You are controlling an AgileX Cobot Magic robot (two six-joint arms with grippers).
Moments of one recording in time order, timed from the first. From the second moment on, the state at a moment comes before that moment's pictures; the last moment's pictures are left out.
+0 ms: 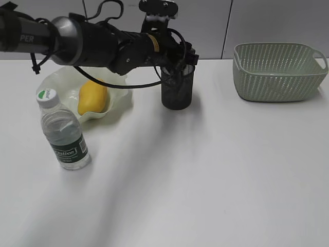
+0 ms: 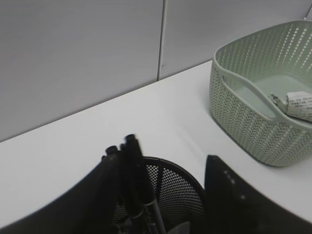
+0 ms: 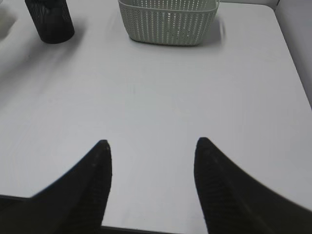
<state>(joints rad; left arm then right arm) -0.62 2.22 -1.62 0.25 -0.09 -0.33 0.28 -0.01 -0.51 -0.13 1.04 0.13</state>
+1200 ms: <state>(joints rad) -0.62 0.21 -0.65 0.13 1.13 -0.21 0.28 -0.01 -0.51 -0.13 1.04 0.13</state>
